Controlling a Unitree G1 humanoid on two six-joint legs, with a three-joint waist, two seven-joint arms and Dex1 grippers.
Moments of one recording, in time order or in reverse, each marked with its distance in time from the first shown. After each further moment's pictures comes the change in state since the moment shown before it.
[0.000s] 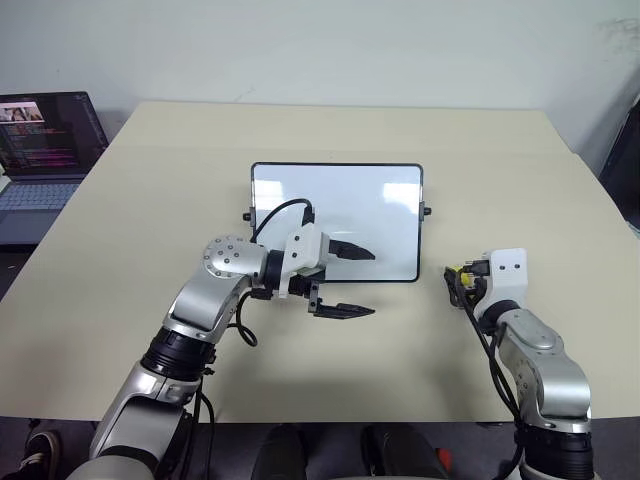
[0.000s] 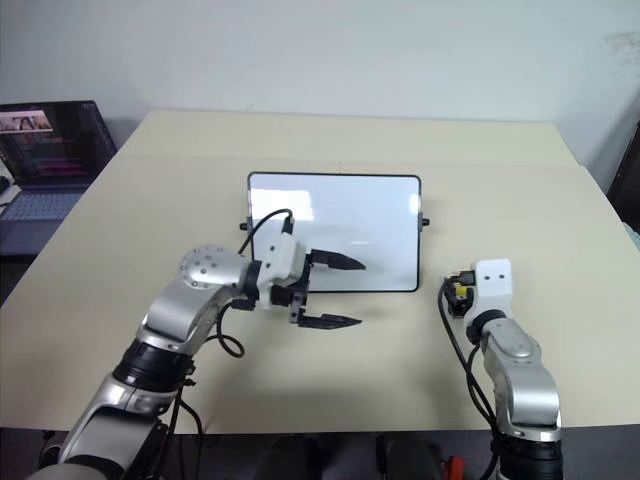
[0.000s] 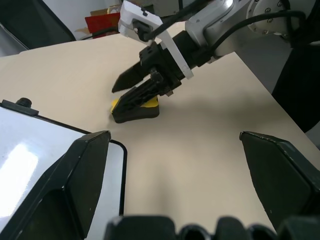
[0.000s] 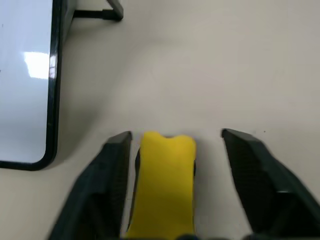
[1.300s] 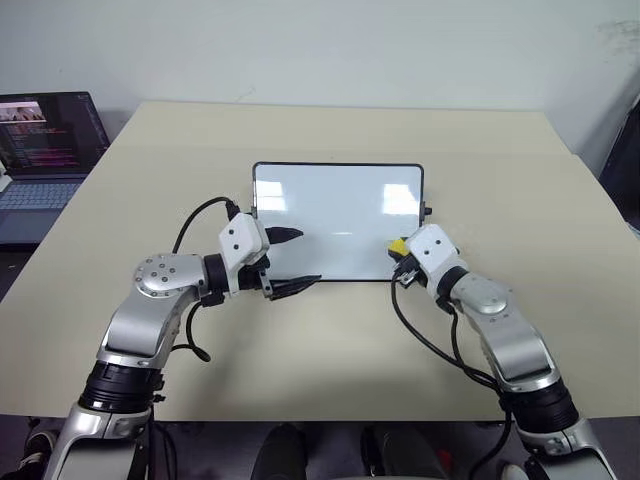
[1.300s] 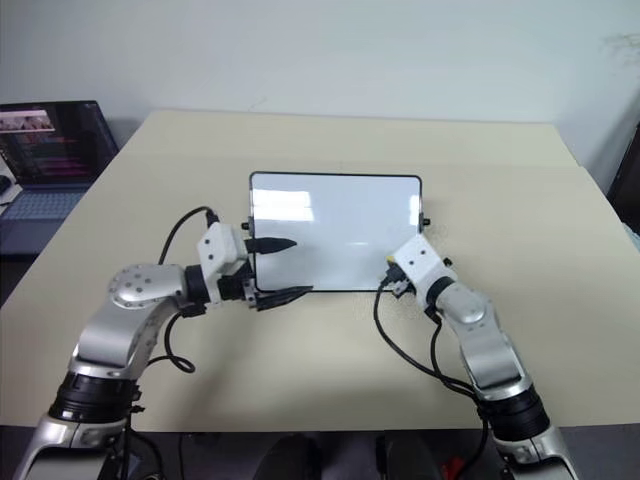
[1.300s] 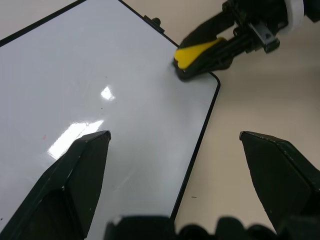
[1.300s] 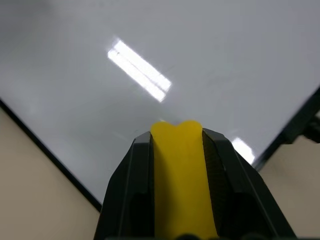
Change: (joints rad) left arm 0.185 0.139 0.207 -0.085 -0.001 0.082 0.260; right arm -0.217 -0.157 0.326 0.039 -0.190 -0.129 0.240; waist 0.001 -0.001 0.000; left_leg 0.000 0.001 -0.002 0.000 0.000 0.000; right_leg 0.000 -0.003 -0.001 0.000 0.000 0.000
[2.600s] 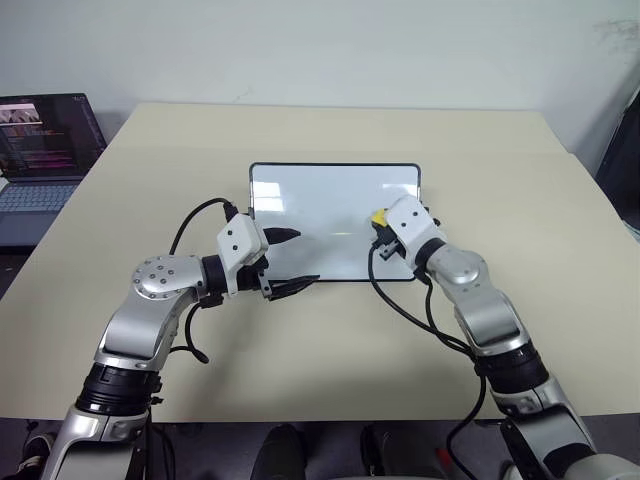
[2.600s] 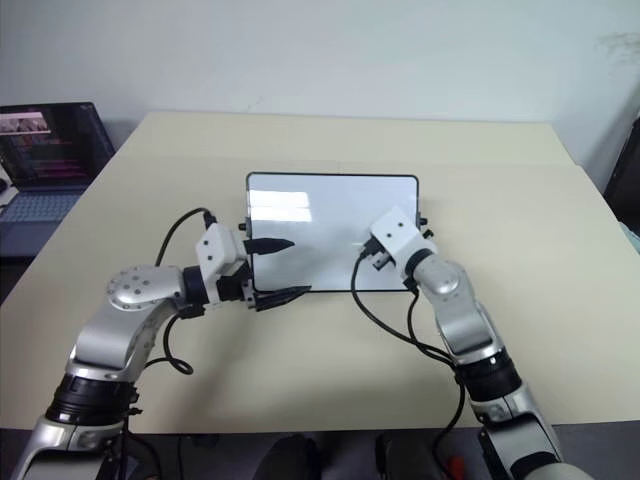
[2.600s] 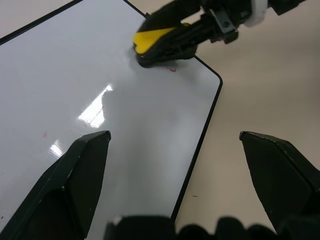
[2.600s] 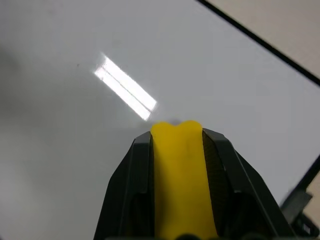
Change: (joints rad) left arm 0.019 0.013 0.008 -0.015 0.000 0.006 0.023; right arm -0.228 0.080 0.088 0.273 -0.059 -0.124 -0.067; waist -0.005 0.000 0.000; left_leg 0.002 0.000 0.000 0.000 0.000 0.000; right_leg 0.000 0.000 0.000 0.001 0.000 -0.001
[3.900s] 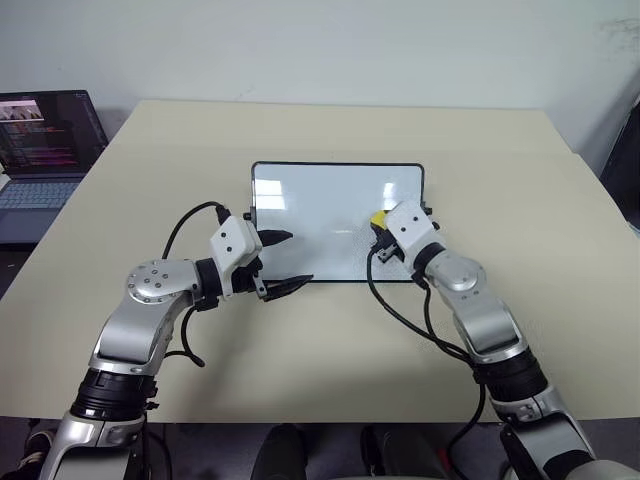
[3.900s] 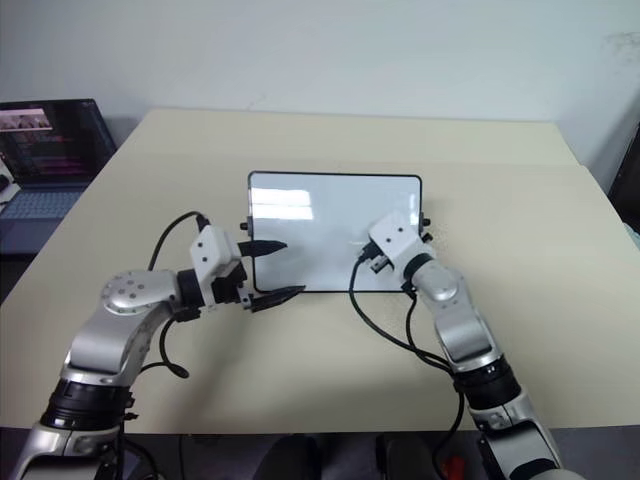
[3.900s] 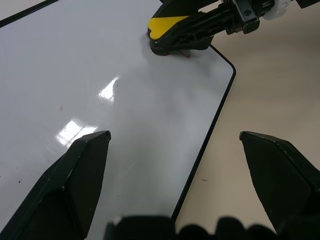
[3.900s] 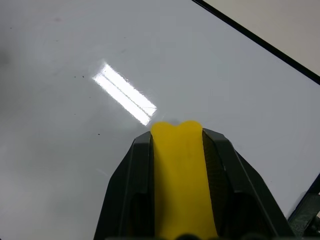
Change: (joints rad) left arm 0.028 0.007 0.022 0.000 0.000 0.013 0.022; right arm 0.067 -0.004 0.006 -0.056 0.009 -0.006 -0.027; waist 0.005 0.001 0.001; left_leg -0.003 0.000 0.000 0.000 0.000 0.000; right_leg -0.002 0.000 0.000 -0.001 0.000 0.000
